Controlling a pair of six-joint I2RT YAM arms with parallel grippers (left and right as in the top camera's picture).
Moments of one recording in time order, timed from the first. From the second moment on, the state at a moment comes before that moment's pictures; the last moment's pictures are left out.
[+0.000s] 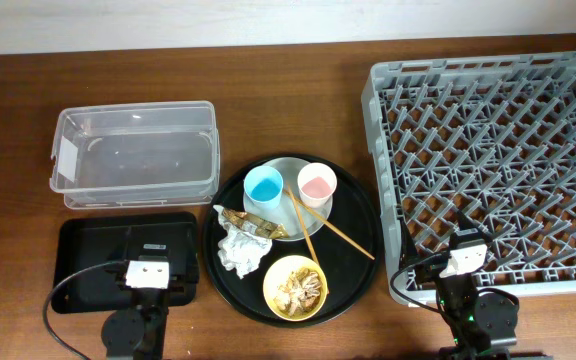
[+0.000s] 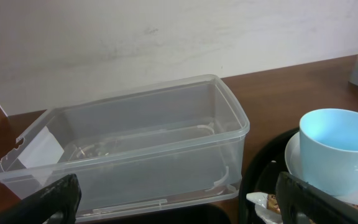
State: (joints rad) left arm -0.03 0.02 0.01 -0.08 0.00 0.16; right arm 0.06 0.01 0.01 -0.06 -0.10 -0.03
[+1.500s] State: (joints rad) left arm -0.42 1.44 0.65 -0.42 0.01 -0.34; right arm 0.06 0.02 0.01 -0.07 -0.09 -0.03
